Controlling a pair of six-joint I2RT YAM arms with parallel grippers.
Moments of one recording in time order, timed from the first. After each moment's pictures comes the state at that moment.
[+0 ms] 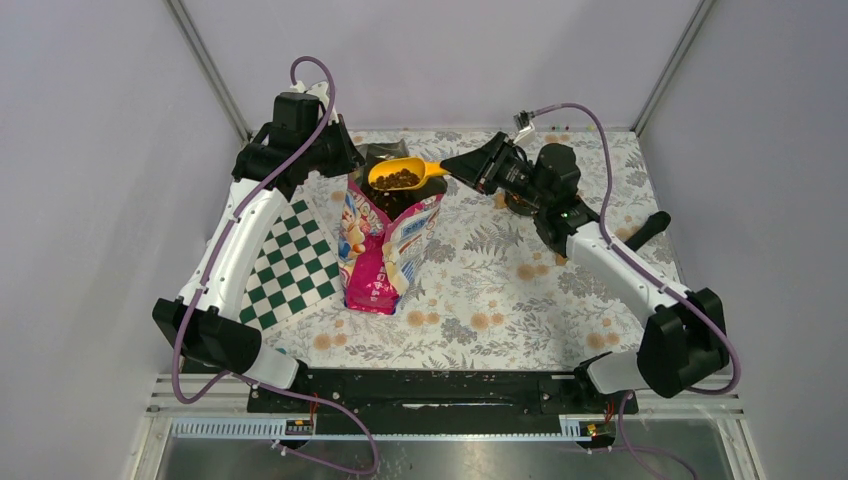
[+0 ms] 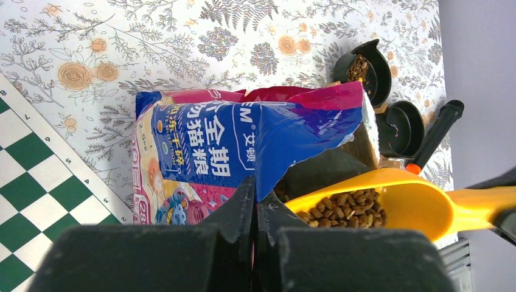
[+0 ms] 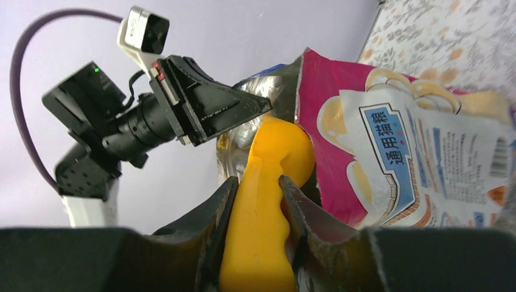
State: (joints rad) left arm -0.28 1.48 1.69 -0.80 0.16 -0.45; right arm 0.44 1.38 1.08 0.34 -0.51 1.06
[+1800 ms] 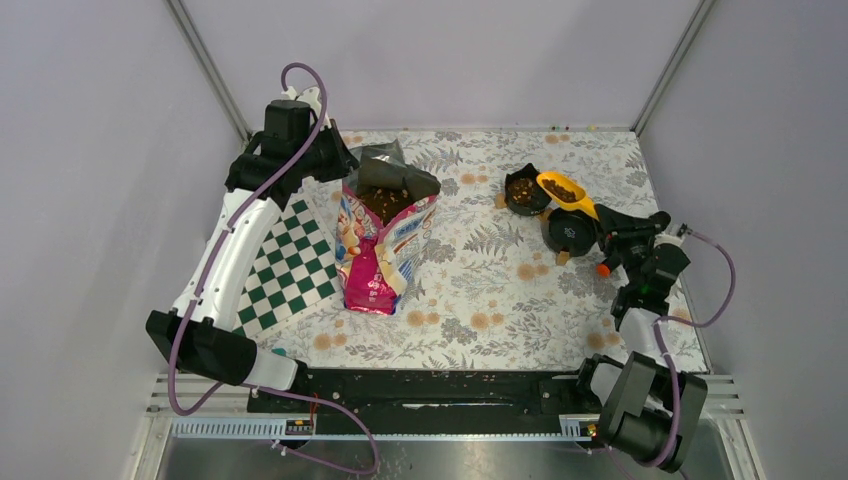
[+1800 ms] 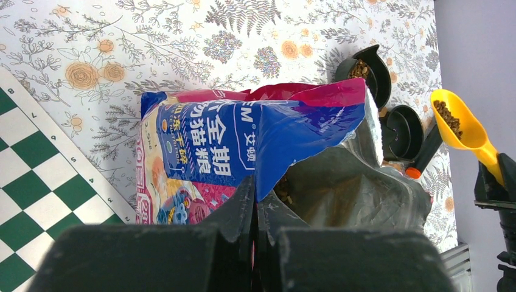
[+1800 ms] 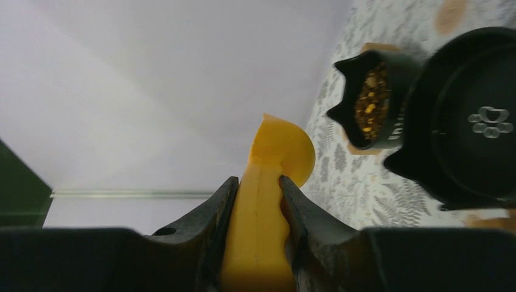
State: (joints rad) left arm -0.26 1.42 1.61 -0.75 0.17 -0.45; right arm -0.41 1.03 0.32 0.68 -0.52 1.45
